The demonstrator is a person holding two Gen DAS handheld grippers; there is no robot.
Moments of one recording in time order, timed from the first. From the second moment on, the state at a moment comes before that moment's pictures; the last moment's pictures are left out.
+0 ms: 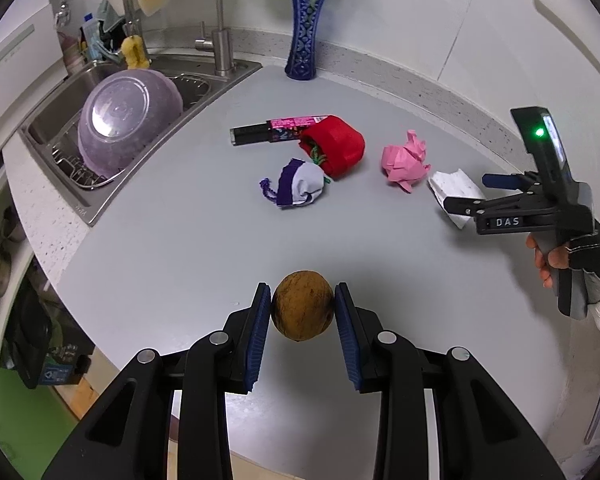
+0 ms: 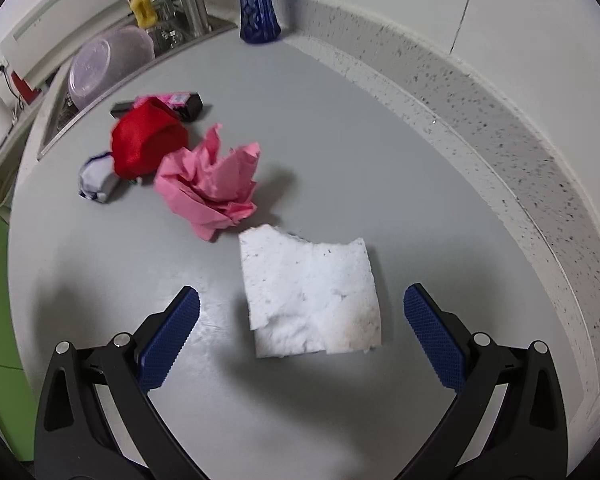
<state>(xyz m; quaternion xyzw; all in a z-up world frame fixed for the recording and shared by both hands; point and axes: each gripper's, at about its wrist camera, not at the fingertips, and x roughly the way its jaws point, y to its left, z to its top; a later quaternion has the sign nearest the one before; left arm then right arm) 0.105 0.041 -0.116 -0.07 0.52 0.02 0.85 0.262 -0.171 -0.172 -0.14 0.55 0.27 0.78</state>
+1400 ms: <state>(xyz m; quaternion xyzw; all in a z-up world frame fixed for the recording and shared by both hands) -0.206 0.223 -0.072 -0.21 0.44 0.27 0.83 -0.041 0.086 0.006 -0.19 0.36 0.59 0.69</state>
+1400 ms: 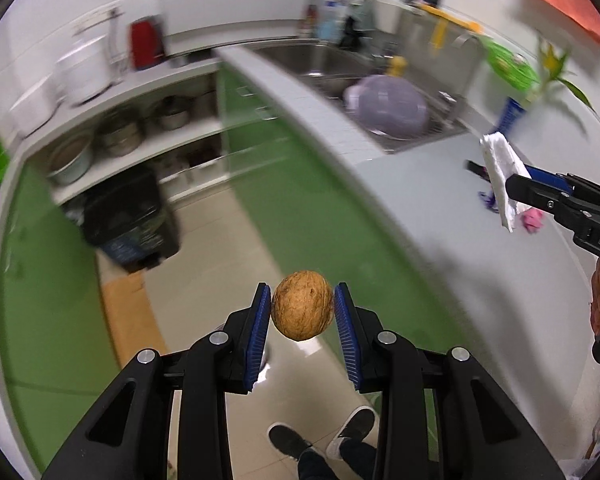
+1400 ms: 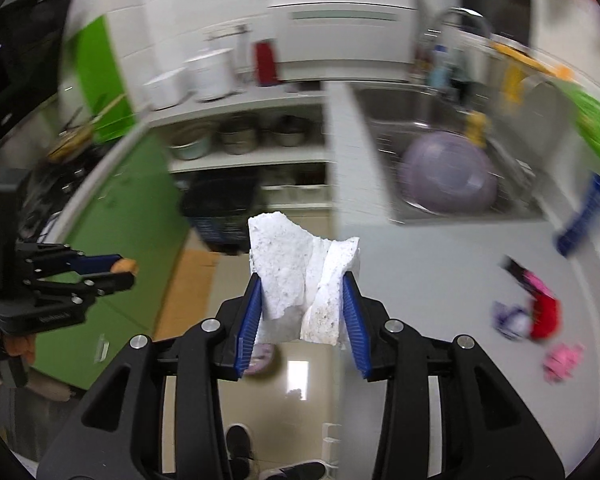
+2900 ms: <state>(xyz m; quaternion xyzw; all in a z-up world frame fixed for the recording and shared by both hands) -0.345 0.383 -0.474 -0.37 0.36 0.39 0.76 -0.235 0.278 -0.447 -0.32 0.41 0.67 0.54</state>
